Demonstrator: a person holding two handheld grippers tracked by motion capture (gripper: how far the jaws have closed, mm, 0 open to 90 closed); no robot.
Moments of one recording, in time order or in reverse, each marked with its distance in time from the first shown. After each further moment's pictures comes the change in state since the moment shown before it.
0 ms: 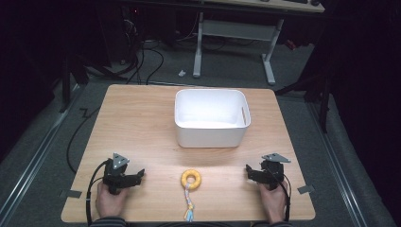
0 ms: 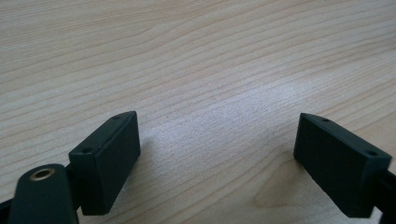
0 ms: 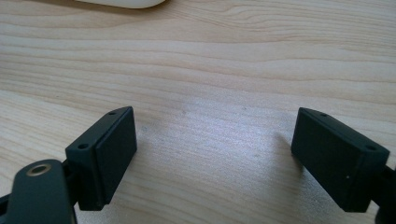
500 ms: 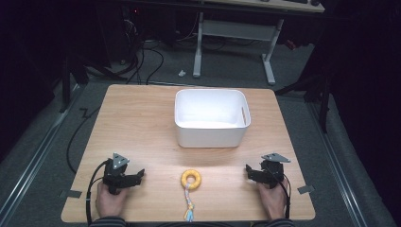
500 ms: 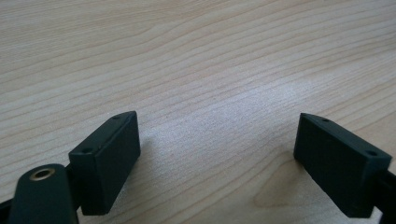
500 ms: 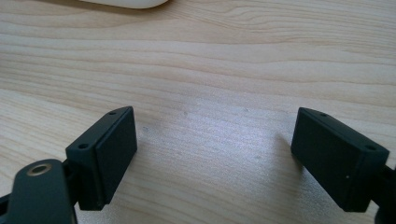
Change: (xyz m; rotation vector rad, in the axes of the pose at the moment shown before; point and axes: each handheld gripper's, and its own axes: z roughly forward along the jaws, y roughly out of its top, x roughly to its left) left arm 0.000 0.000 0.000 0.001 -0.001 0.000; right arm -0.001 0.000 0.001 -0.002 0.008 -0.012
